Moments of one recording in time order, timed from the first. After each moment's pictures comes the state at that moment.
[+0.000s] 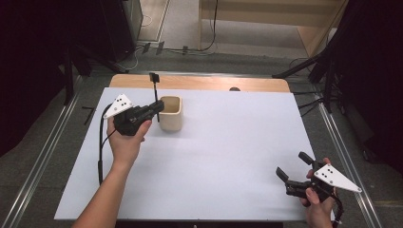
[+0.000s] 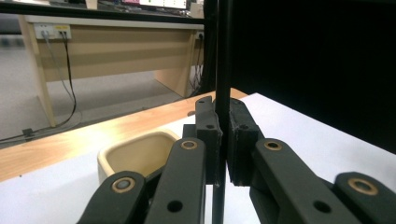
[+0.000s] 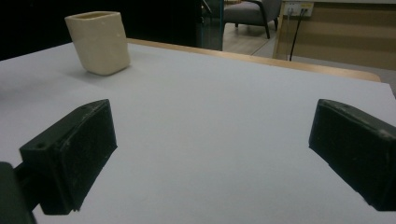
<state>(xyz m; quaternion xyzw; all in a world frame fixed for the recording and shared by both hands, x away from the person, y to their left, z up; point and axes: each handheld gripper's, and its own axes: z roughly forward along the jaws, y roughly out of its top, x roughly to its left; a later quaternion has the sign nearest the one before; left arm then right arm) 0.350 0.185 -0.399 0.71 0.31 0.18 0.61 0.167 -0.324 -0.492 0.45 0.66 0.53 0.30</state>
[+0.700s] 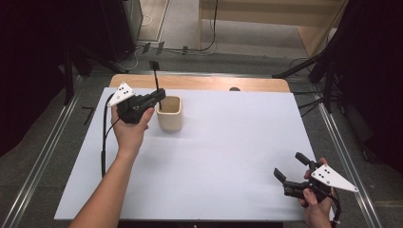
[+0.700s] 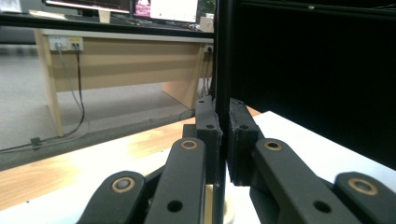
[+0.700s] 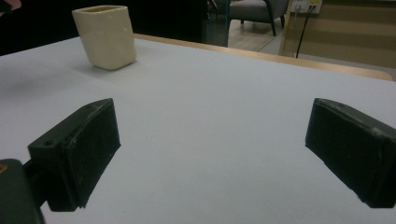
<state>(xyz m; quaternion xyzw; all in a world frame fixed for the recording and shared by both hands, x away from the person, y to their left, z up) 0.380 0.176 -0.394 0.69 0.32 0.19 0.62 0.167 -0.319 -0.494 0.44 0.67 0.53 0.29</state>
